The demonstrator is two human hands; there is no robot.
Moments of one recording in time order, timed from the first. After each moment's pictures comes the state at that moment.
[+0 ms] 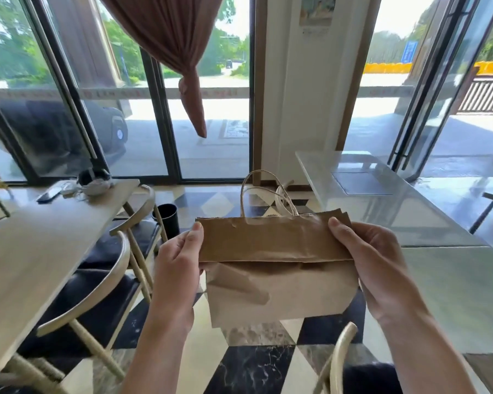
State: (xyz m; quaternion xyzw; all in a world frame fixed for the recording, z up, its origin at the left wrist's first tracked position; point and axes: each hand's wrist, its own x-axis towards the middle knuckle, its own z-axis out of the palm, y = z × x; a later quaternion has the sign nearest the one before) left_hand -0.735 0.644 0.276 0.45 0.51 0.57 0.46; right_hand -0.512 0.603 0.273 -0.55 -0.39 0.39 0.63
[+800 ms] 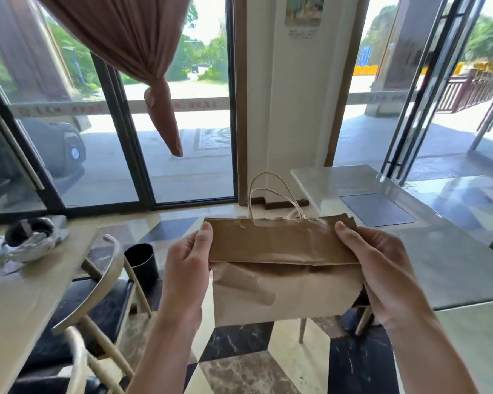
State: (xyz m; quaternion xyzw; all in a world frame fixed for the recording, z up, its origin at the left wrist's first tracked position) left_hand -0.724 1.064 0.277 0.50 0.46 0.53 0.51; right_hand -0.513 0.984 0.279 -0.60 -0.33 0.34 0.65
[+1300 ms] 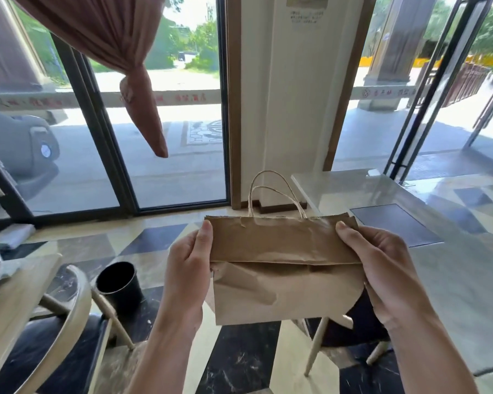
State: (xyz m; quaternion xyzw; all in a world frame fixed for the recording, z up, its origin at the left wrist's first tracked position) left_hand -0.665 1.310 0.251 0.53 0.44 0.52 0.51; right_hand -0.458 1.215 0.266 -0.60 -0.33 0.32 0.65
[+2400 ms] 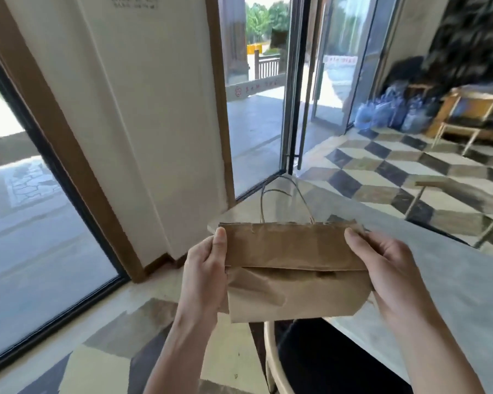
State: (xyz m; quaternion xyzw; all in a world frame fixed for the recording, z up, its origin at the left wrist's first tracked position) left_hand -0.289 1.818 0.221 0.65 0.23 0.30 0.65; right_hand -0.173 1.603 0.229 -0.71 -0.14 0.07 0.69
